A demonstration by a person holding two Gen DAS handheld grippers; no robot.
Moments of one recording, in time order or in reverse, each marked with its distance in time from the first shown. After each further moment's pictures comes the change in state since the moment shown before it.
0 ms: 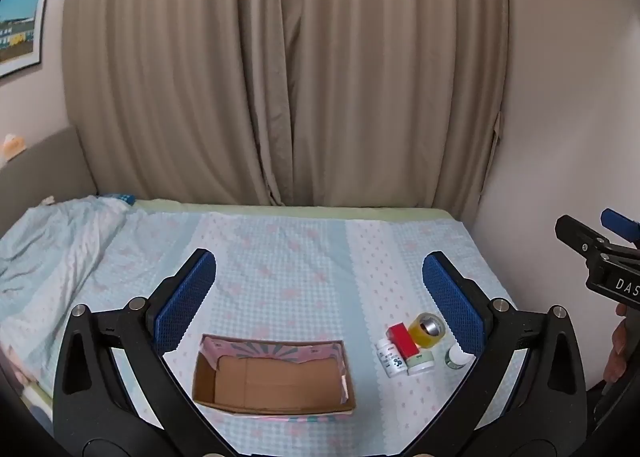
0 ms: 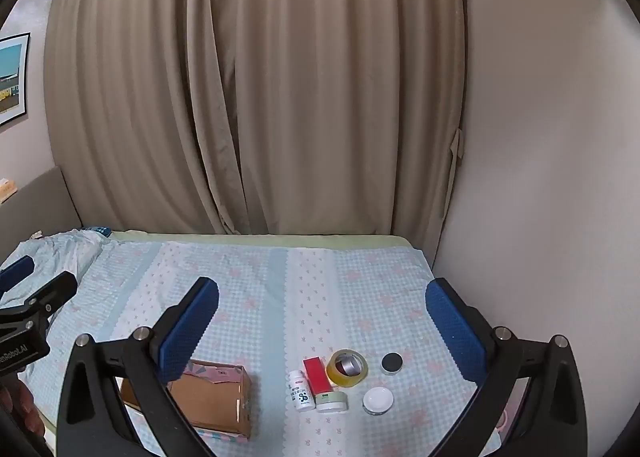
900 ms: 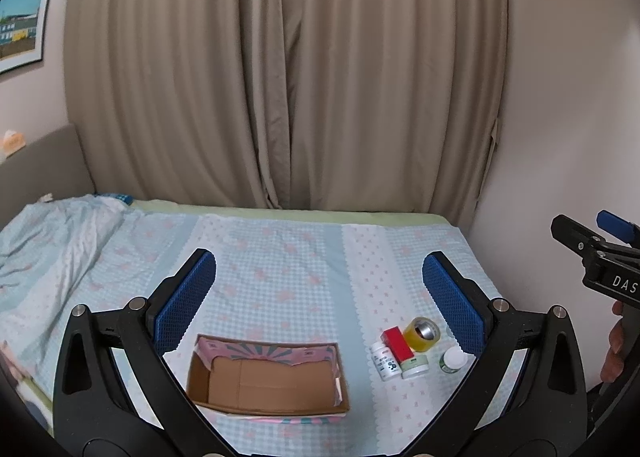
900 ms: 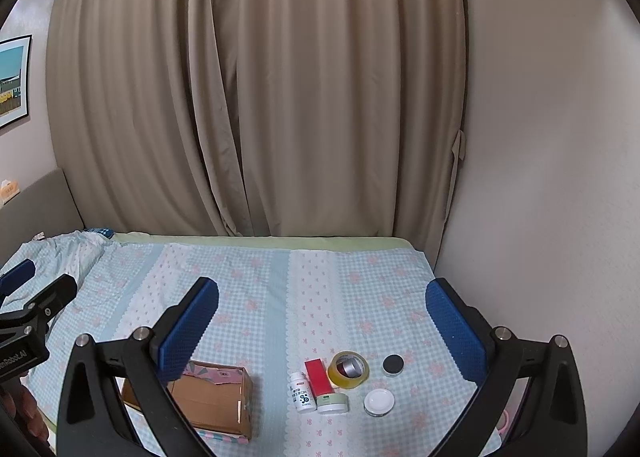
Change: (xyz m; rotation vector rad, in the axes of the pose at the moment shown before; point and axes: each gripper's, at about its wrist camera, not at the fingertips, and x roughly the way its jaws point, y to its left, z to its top) left arm -0.003 -0.001 -0.003 -0.022 -0.014 -0.012; right arm -0.005 0.007 -0.004 -0.005 -0.017 -0.001
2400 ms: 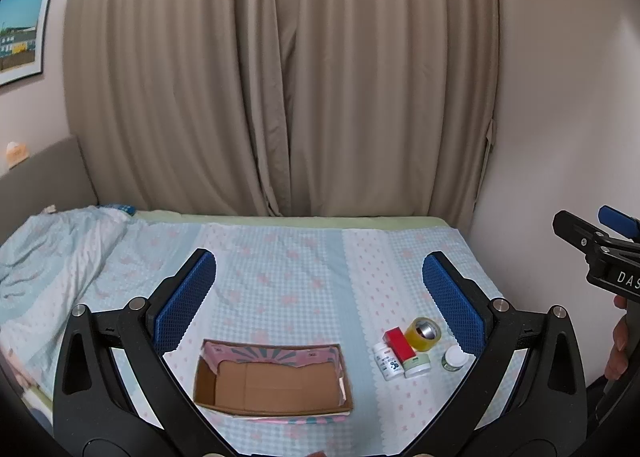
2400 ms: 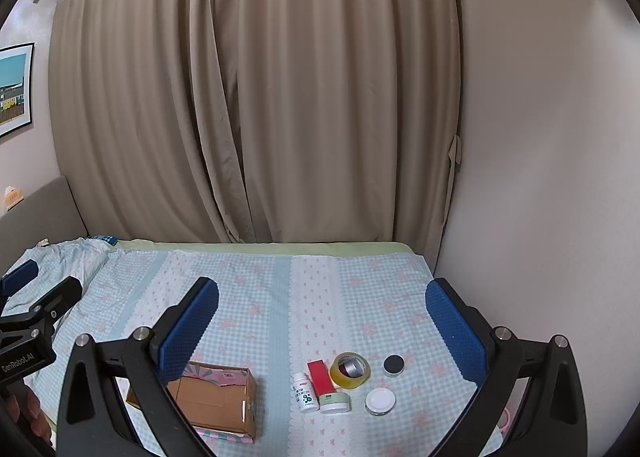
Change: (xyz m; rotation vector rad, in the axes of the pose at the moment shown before) left arm -0.014 -0.008 -0.007 0.032 -0.030 0.001; right arm -0.006 -0.013 -0.002 0.022 -0.017 0.015
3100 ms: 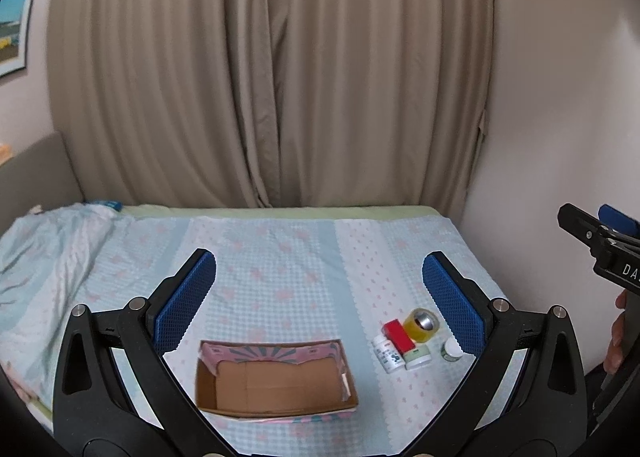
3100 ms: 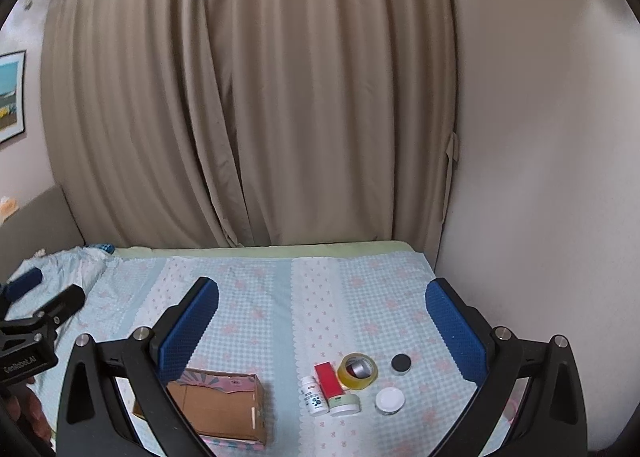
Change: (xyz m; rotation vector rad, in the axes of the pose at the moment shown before) left arm 0.021 0.021 0.003 0.008 0.049 -0.068; right arm 0.010 0.012 -0.005 0.052 -0.002 -0.042
